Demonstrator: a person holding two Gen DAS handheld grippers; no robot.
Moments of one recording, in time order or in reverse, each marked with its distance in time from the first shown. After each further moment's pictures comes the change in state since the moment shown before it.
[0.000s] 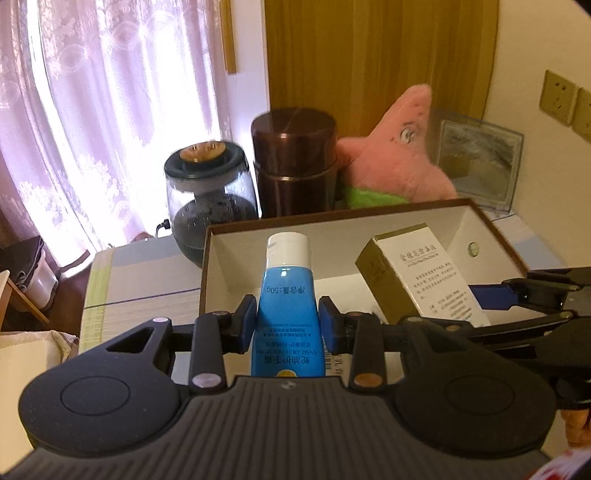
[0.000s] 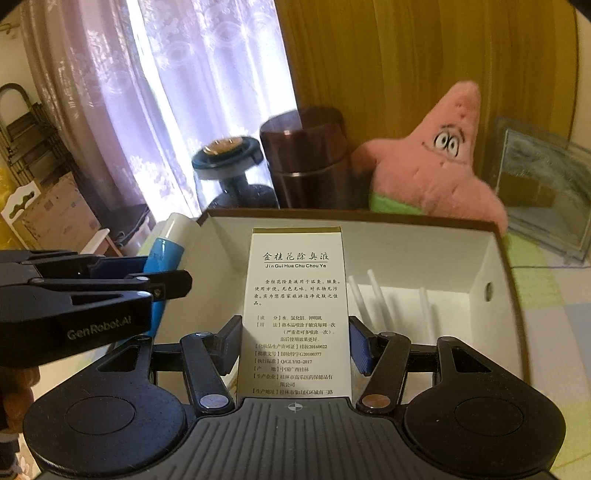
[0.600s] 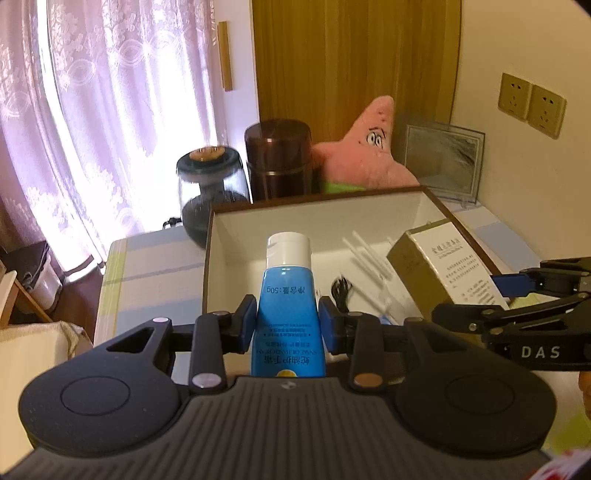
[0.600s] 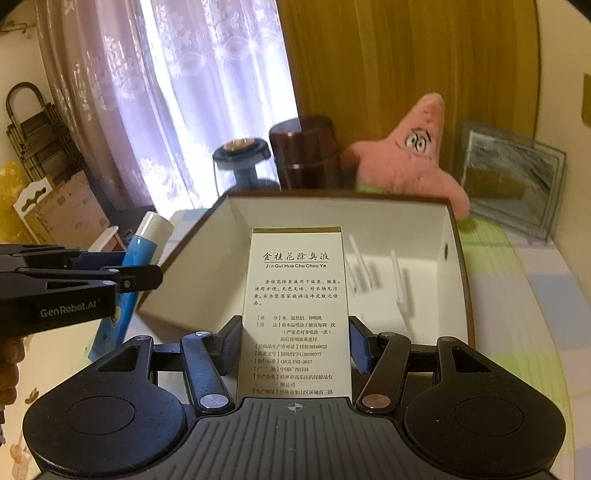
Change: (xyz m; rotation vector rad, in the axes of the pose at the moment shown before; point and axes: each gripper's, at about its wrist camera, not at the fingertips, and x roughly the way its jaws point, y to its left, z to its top) left arm -0.095 -0.020 -0.046 0.019 -0.063 -0.008; right arm -0.093 0.006 -0.055 -0.029 -0.056 -0.005
